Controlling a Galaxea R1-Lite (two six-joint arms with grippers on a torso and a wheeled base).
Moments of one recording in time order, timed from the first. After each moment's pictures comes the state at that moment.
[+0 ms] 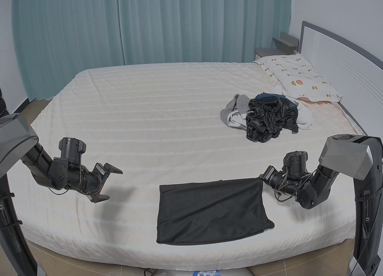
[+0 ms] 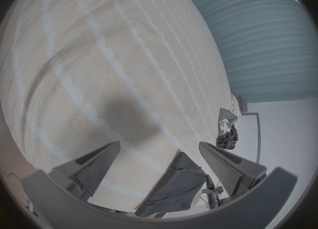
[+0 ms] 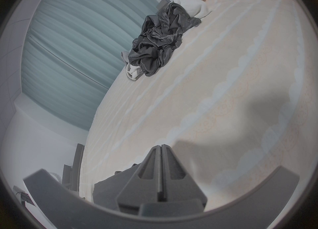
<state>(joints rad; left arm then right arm) 0.00 2.11 -0.84 -0.41 -0.37 -1.00 0.23 2.44 -0.87 -1.04 0.07 0.86</state>
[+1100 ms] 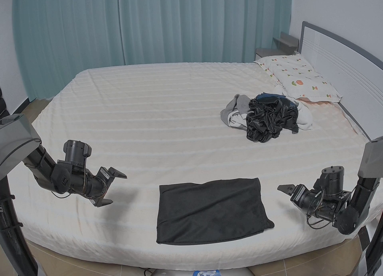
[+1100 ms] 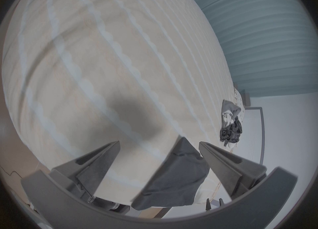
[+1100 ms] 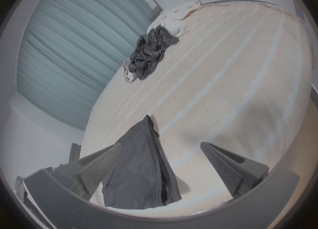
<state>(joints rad) -0.07 2.09 -0.79 -0.41 -0.33 -1.02 0.22 2.05 -0.19 -1.31 0.00 0.86</state>
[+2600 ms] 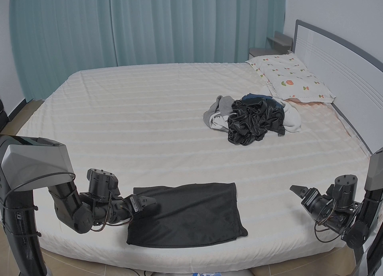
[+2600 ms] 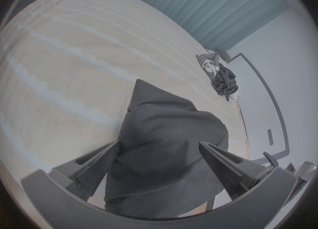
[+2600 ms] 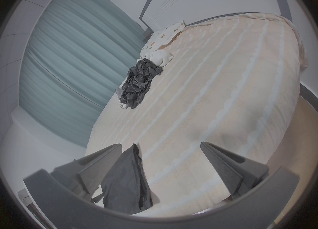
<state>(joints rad) -0.28 2.23 -0.52 -0.96 -0.23 -0.70 0.27 2.01 -0.02 -1.50 -0.13 0.94</state>
